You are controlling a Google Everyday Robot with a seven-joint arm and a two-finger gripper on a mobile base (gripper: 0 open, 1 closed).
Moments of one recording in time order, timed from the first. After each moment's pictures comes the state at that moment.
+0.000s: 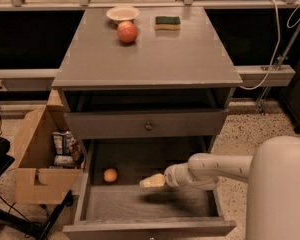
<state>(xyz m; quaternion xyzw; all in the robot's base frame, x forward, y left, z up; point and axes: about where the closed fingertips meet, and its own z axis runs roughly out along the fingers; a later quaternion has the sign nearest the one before) 0.577 -0.037 0.367 -0.20 0.91 0.29 0.22</state>
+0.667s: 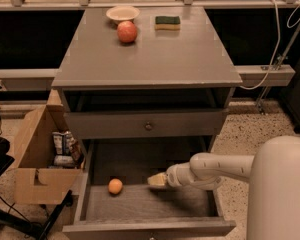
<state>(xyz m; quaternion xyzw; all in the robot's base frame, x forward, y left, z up) 0.577 -0.037 0.371 -0.20 0.91 0.29 0.22</state>
